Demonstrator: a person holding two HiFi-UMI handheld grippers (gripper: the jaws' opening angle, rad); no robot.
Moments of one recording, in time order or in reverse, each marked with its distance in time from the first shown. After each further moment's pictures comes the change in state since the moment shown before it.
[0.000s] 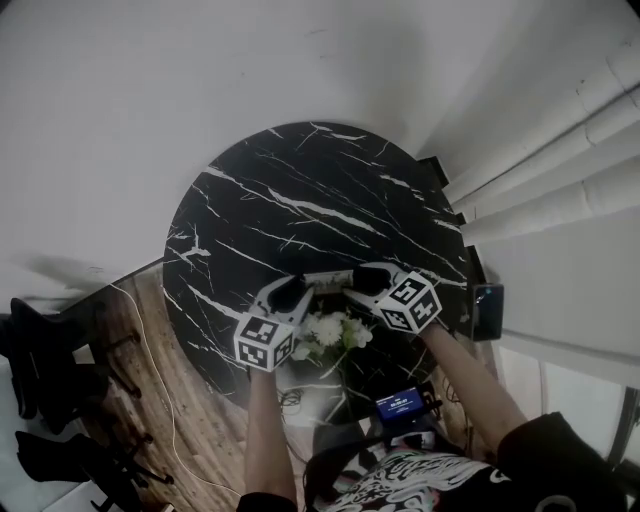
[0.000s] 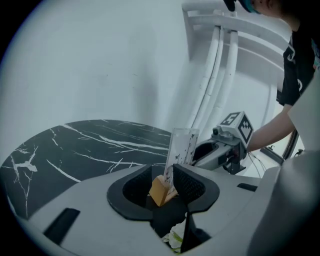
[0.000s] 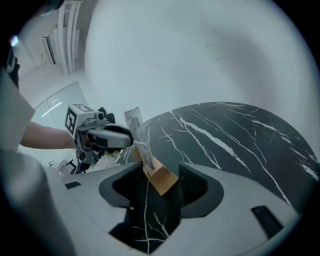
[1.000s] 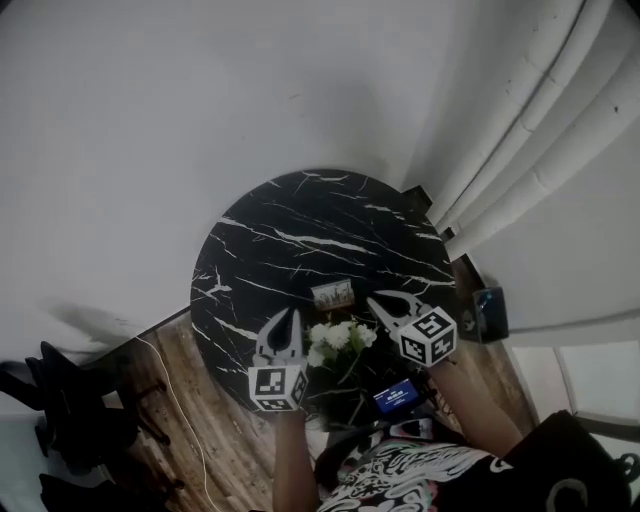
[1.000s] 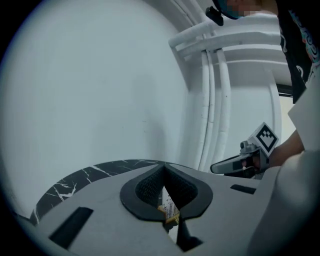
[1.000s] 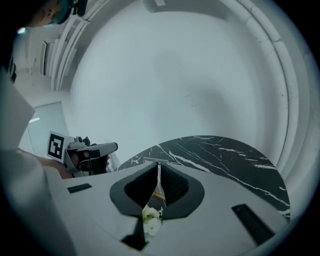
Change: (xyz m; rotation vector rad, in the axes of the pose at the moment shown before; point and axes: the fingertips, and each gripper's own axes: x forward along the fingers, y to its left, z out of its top) left arm -0.110 -0.031 0.077 0.087 -0.317 0.246; right arm -0.107 0.052 0.053 0.131 -0.359 -0.269
